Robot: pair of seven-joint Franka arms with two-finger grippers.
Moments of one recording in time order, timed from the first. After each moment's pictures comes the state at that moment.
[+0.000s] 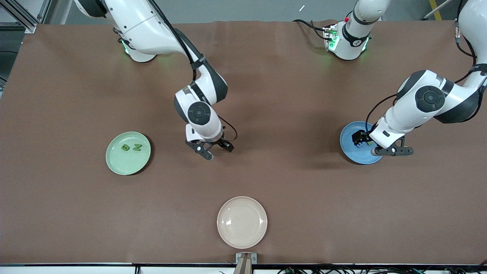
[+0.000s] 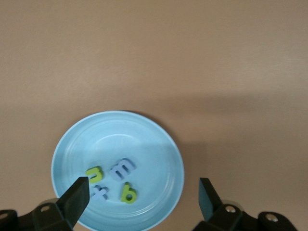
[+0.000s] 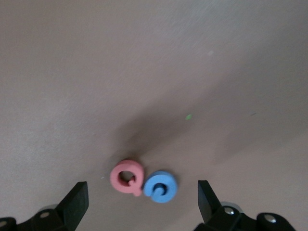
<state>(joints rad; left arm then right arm) 1.12 0.72 -1.37 -2.07 0.81 2.09 -0.61 0.64 0.70 0.02 -1.64 0.09 2.32 1.25</state>
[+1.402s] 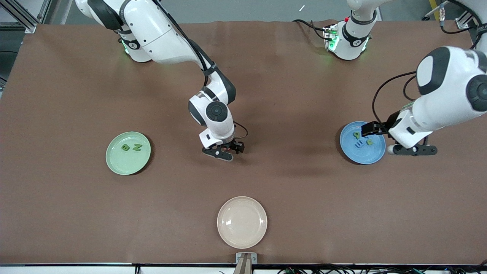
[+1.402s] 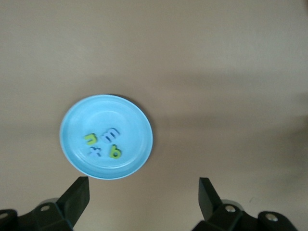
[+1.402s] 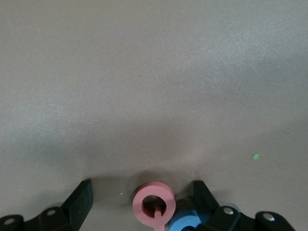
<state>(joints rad) 0.38 0.18 -0.53 -1.77 0.00 1.85 -0.15 0.68 0.79 0.02 -1.61 -0.05 2.46 1.04</state>
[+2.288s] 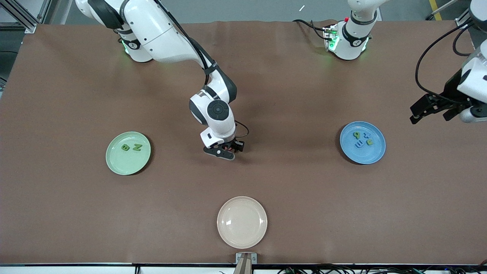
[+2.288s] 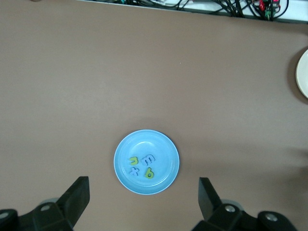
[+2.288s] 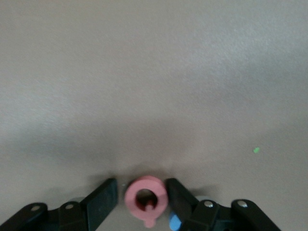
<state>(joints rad) 0.47 -0.04 -0.51 -1.68 -0.01 1.81 -0.15 0.69 0.79 0.02 -1.61 -0.05 2.44 1.03</state>
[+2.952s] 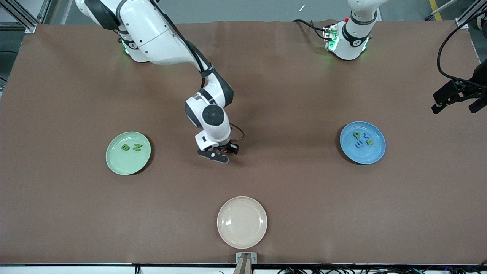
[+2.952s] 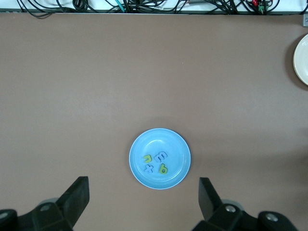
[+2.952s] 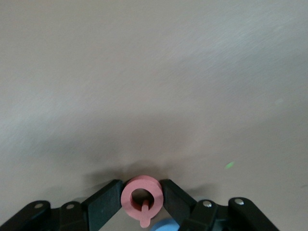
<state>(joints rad) 0.47 -0.03 -0.47 -1.59 -0.01 1.73 -0.01 0.63 0.78 0.02 -1.59 -0.04 2.37 1.03</state>
